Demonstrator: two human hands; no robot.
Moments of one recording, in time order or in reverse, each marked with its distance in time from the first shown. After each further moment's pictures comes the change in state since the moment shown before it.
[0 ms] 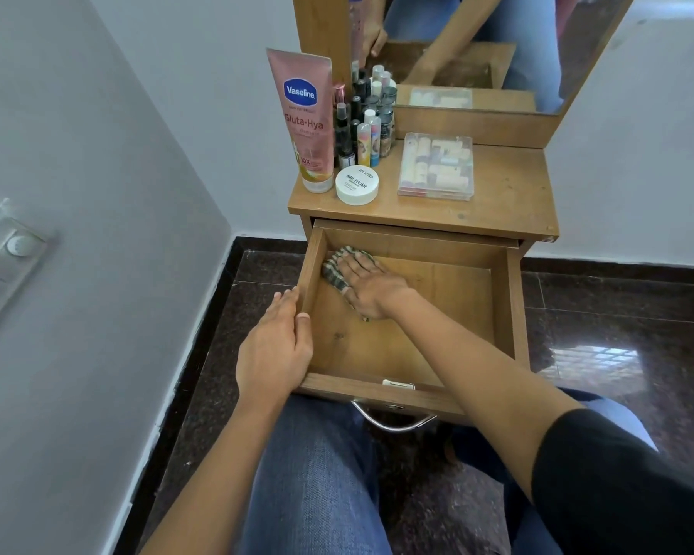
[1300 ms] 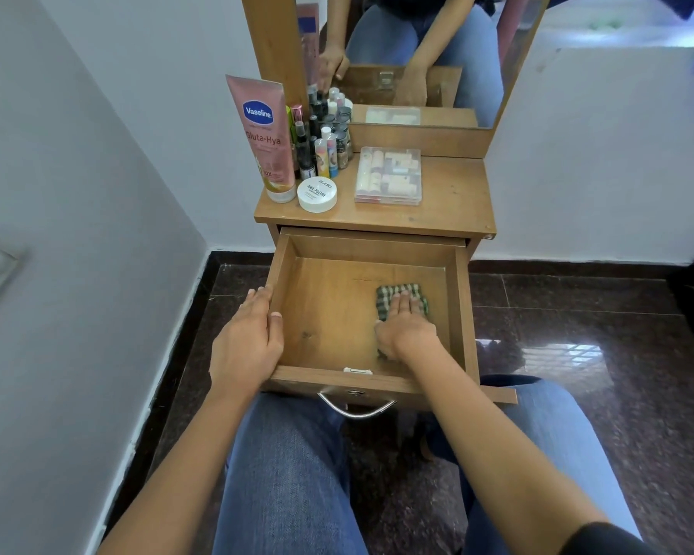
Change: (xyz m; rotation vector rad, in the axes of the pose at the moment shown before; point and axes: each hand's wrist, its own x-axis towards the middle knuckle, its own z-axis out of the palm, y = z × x) left_hand 0.000 0.006 0.000 0.062 0.001 0.091; right_hand -0.099 0.032 0.038 0.311 -0.081 0.441
